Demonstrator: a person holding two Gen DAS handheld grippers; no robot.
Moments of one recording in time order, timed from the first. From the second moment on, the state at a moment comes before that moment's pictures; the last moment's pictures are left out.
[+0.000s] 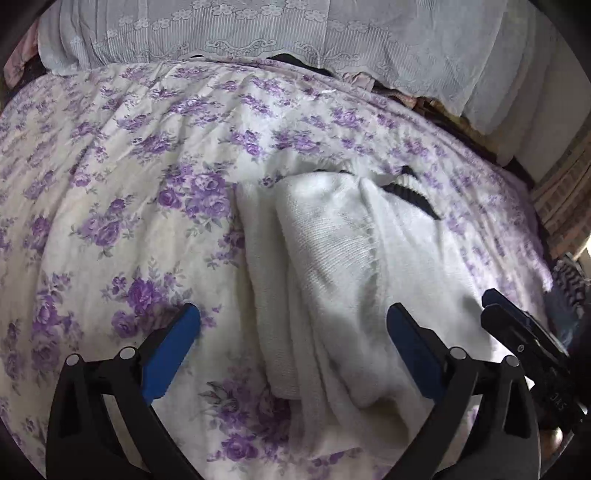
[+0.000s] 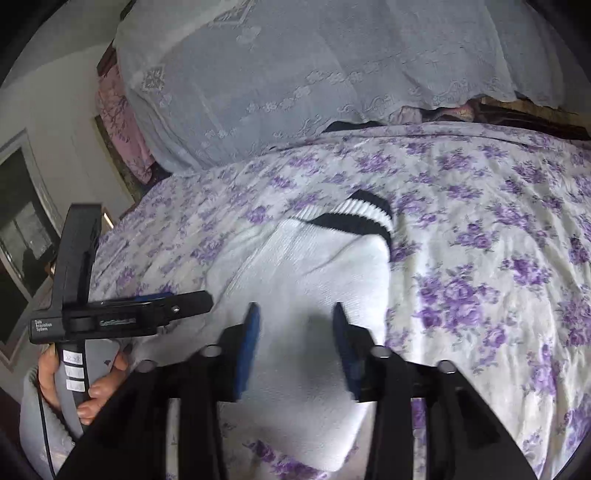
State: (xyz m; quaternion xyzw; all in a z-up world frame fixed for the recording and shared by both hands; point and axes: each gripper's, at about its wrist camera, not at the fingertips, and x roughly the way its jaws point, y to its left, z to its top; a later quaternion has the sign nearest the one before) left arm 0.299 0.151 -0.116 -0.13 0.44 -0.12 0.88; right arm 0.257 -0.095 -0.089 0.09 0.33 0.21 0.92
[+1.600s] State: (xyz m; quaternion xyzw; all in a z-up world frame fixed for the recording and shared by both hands) left arm 0.188 -0.013 -0.115 -0.06 0.41 -0.29 0.86; right arm 0.148 -0.231 -0.119 0.22 0.34 0.17 0.90
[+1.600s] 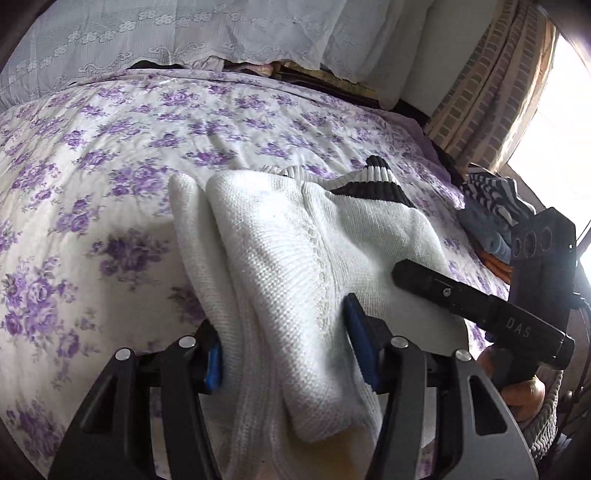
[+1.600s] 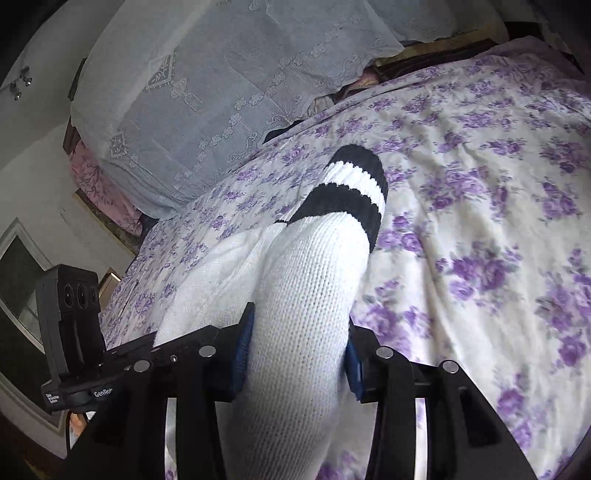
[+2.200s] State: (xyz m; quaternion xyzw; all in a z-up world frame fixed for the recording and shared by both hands) left arm 0.106 -0.230 -0.075 0.04 0.38 -0.43 0.82; right arm 0.006 -0.407 -0.071 0.19 0.28 0.01 0.94
